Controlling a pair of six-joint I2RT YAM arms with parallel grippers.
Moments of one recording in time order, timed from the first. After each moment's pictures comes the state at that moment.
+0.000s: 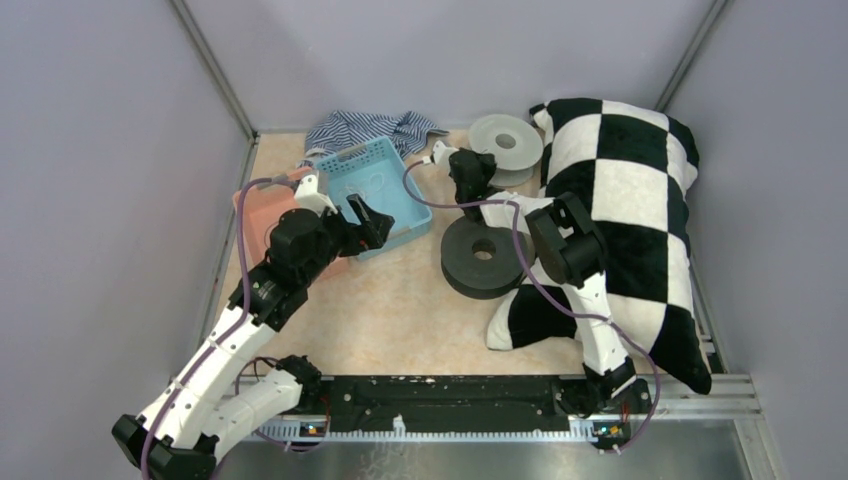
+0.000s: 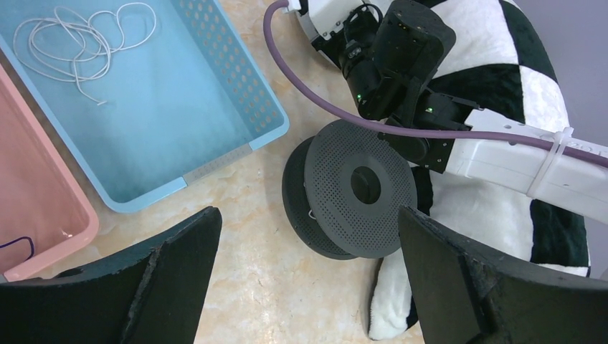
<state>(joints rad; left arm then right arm) -0.52 0.82 0.89 -0.36 -0.09 -0.62 0.58 2.29 1.57 0.38 0.68 -0.92</state>
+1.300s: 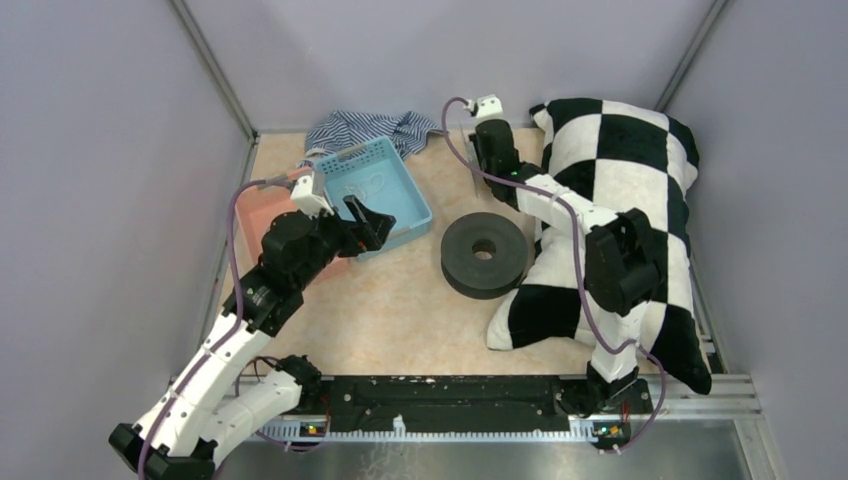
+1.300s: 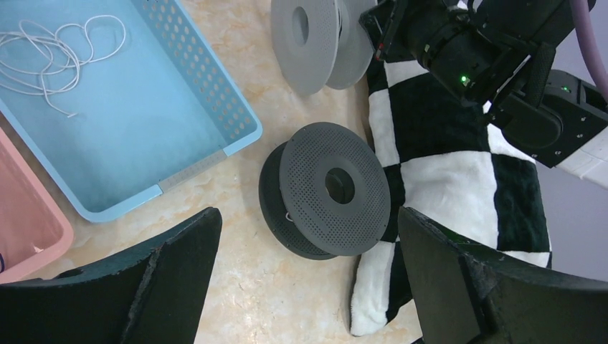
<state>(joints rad) -0.52 0.78 0.89 -0.34 -0.04 -0.63 0.54 1.93 1.53 0.02 0.50 -0.13</state>
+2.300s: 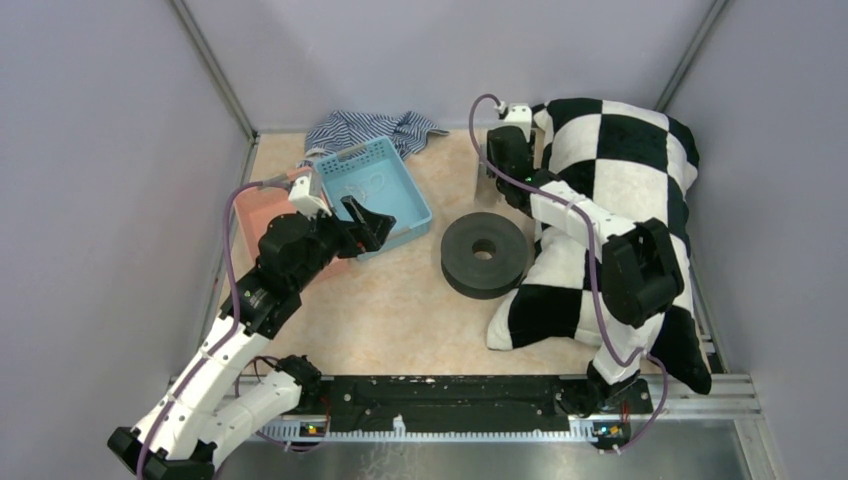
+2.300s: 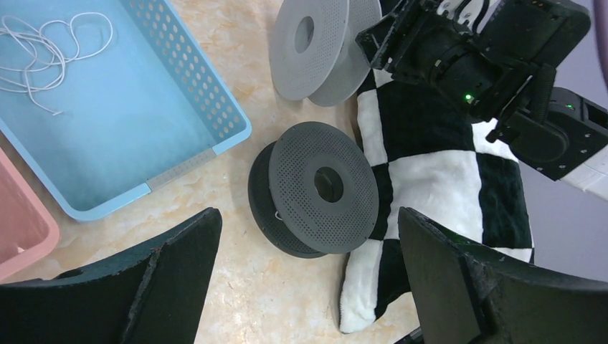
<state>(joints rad) -0.52 0.76 0.89 -0.34 -0.02 -0.65 0.51 1.81 1.39 -0.03 0.58 0.18</state>
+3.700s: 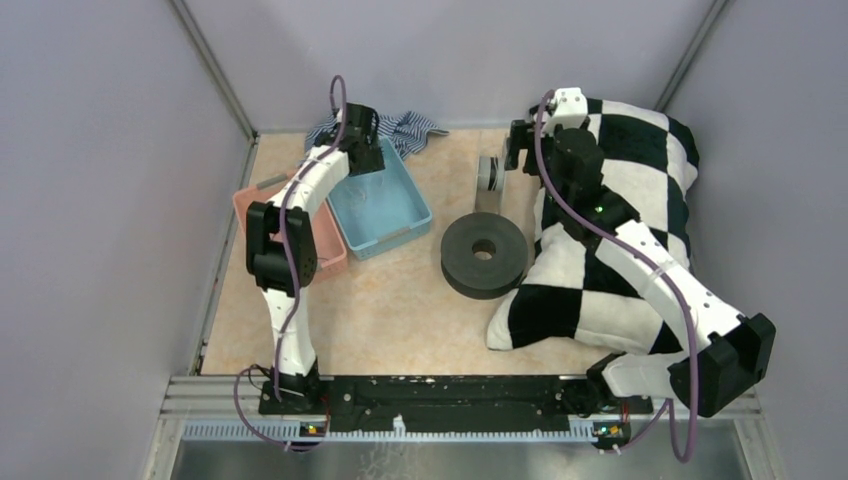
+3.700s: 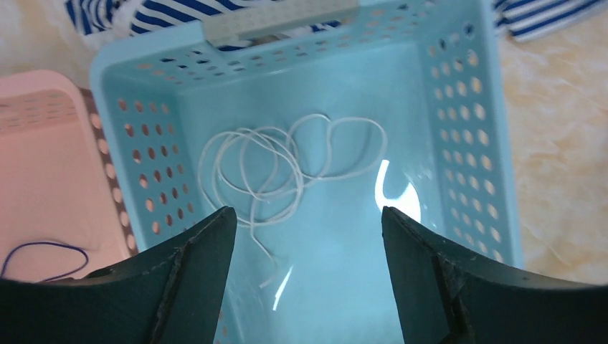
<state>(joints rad) -0.26 2.04 1.79 -0.60 -0.31 -0.40 0.53 1.27 1.24 -0.10 0.39 0.10</state>
